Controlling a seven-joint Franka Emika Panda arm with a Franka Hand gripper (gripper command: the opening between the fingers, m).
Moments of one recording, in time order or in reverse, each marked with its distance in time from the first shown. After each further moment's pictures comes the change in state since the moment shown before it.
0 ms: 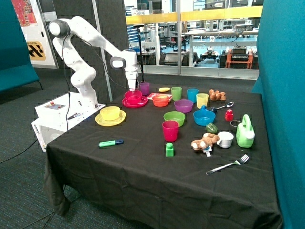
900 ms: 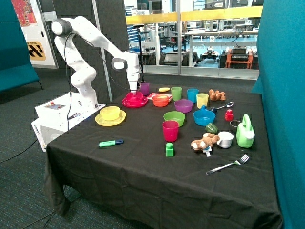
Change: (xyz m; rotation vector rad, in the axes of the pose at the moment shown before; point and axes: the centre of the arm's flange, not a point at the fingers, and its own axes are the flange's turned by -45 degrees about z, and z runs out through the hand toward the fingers) arm 0.009 0.010 0.007 0.001 -0.004 0.004
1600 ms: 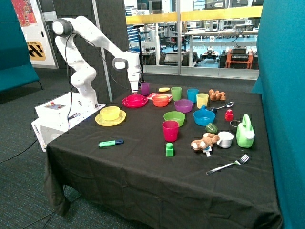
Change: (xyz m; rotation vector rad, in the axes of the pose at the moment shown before) arm 0.007 0.001 -0.001 -0.002 0.004 -0.011
